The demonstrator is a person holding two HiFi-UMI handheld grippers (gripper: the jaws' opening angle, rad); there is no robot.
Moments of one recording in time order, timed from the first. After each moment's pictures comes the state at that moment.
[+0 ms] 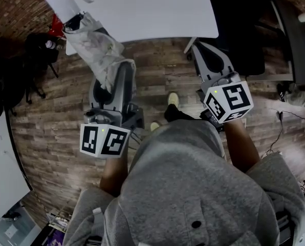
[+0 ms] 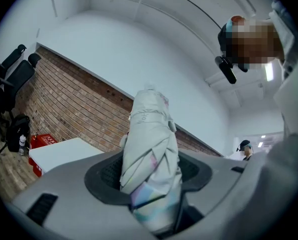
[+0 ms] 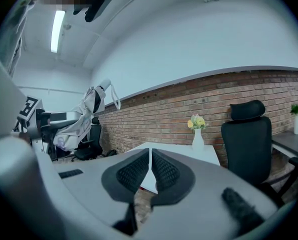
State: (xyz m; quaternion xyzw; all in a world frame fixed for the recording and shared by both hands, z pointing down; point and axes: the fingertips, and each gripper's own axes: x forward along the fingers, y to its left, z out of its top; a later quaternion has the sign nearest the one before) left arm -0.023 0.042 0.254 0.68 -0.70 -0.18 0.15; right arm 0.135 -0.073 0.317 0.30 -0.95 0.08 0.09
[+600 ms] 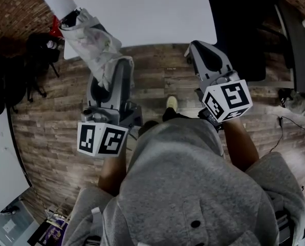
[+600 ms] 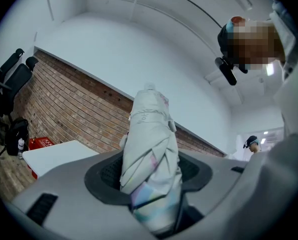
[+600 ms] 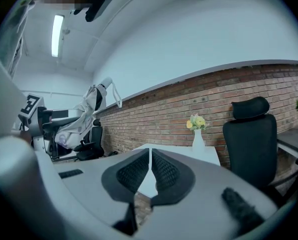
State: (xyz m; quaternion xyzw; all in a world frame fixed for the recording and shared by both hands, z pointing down) left arm -0.020 0.034 0.247 0.68 -0.70 -0.18 0.13; right arm 0.132 -0.081 0.319 0.28 -0.95 0.08 0.08
